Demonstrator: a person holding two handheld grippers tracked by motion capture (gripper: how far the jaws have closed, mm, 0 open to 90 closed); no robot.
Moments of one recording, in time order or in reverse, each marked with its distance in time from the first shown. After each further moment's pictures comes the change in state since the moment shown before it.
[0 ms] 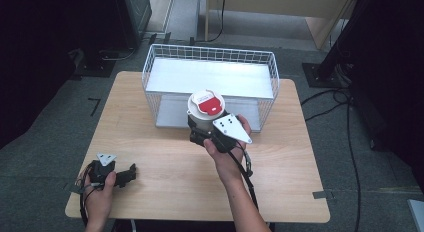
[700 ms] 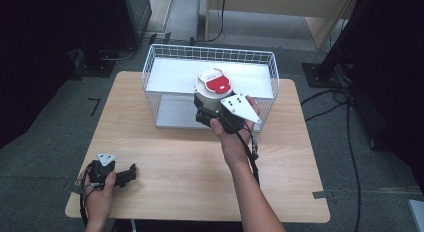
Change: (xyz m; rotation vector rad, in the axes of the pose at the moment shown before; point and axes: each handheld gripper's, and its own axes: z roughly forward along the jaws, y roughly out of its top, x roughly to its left) left arm 0.000 0.000 0.000 -0.002 0.000 -0.001; right arm -0.022 0.044 0.016 -0.055 -0.029 -0.014
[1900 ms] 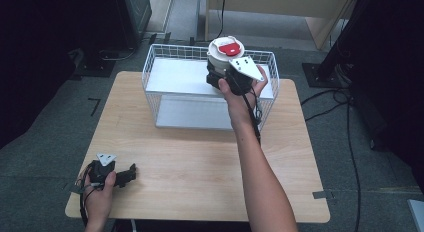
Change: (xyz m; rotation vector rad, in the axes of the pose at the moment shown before) left arm 0.000 0.000 0.000 0.001 -0.001 0.001; right arm -0.053 0.032 0.072 0.034 -0.150 -0.022
